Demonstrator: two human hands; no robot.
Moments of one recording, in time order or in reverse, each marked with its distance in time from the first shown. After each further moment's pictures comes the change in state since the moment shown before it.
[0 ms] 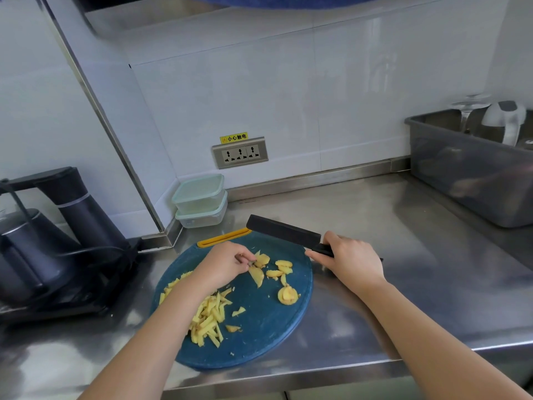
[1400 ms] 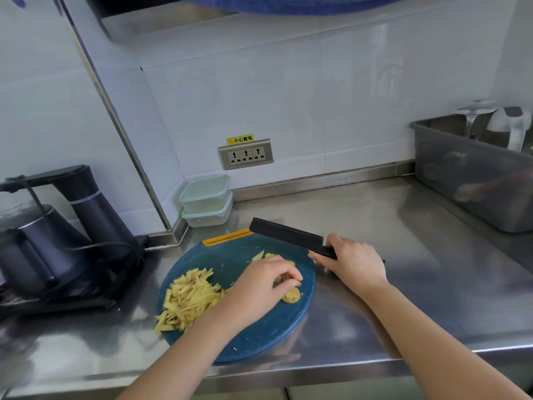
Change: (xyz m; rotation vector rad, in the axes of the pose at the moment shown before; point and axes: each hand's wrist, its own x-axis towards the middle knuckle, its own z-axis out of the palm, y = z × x) left_hand -0.050 0.049 0.035 -0.062 0.127 0.408; right_hand -0.002 0.000 0.001 0.034 0.026 -0.029
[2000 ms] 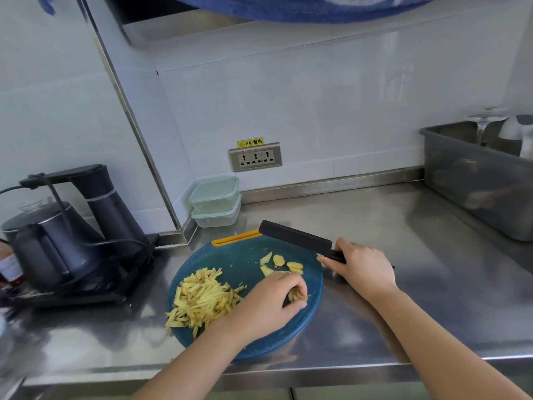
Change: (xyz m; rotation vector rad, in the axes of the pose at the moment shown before) left_hand -0.016 -0.007 0.013 0.114 -0.091 0.027; right_hand -0.002 -0.001 -0.001 0.001 0.028 0.008
